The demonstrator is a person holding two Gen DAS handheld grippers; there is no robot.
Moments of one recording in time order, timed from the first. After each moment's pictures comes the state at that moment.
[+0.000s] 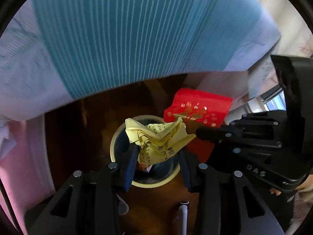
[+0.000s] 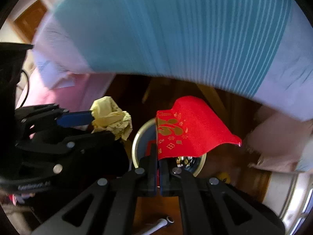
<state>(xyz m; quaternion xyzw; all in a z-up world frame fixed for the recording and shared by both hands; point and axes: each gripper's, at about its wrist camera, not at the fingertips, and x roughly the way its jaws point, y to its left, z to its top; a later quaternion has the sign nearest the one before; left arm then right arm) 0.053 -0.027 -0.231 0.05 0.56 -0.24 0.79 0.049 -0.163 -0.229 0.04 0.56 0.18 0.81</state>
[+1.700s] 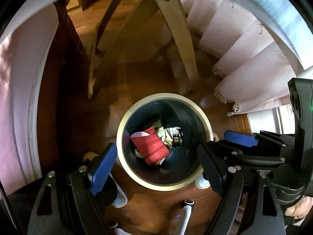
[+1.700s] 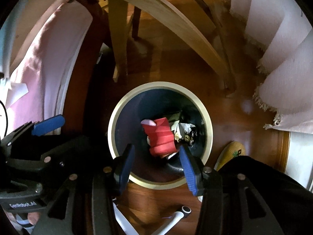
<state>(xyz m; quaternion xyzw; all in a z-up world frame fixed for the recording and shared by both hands) 0.087 -0.012 -0.335 0.02 0.63 -0.16 0.76 0.079 -0.168 -0.347 0.11 0.64 0.10 0.75</state>
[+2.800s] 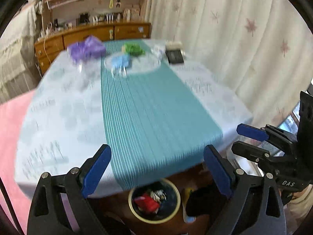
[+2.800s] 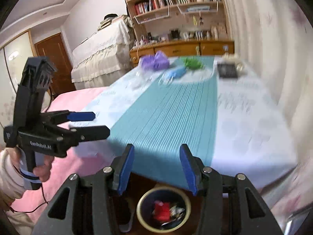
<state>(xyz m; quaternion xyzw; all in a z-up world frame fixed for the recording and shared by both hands) 0.110 -0.013 0.006 0.03 0.41 -0.24 0.88 0.053 -0.209 -0.004 0.04 0.33 0.17 0.93</state>
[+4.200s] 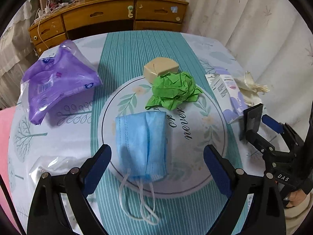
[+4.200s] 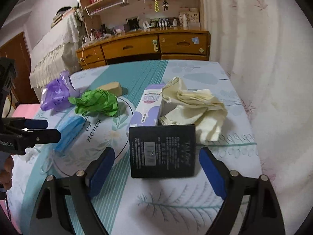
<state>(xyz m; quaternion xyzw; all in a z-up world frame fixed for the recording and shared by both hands) 0.462 -0.079 -0.037 0.01 0.52 -0.15 0.84 0.398 -0.313 -0.036 0.02 0.39 0.07 0.92</state>
